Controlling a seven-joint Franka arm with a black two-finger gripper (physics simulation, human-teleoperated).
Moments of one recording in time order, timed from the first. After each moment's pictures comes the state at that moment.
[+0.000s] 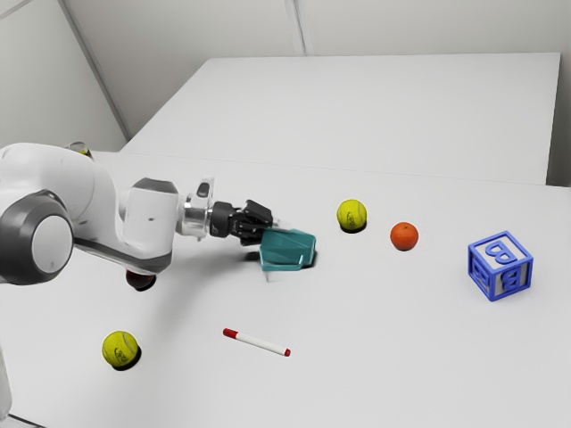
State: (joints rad) arm 0.00 0.45 0.15 -1.98 -1.50 1.90 0.97
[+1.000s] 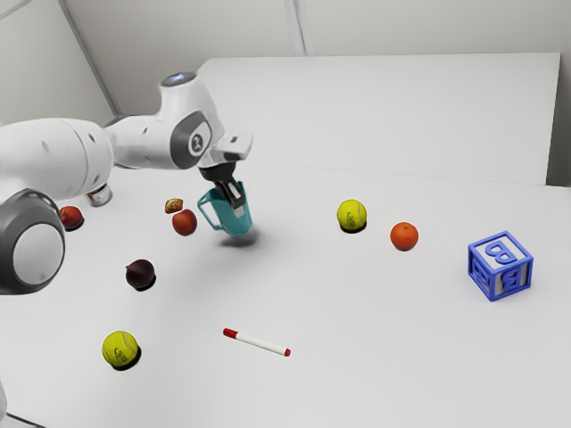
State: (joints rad) arm -0.05 0.38 0.06 -1.73 -0.05 2.17 0.65
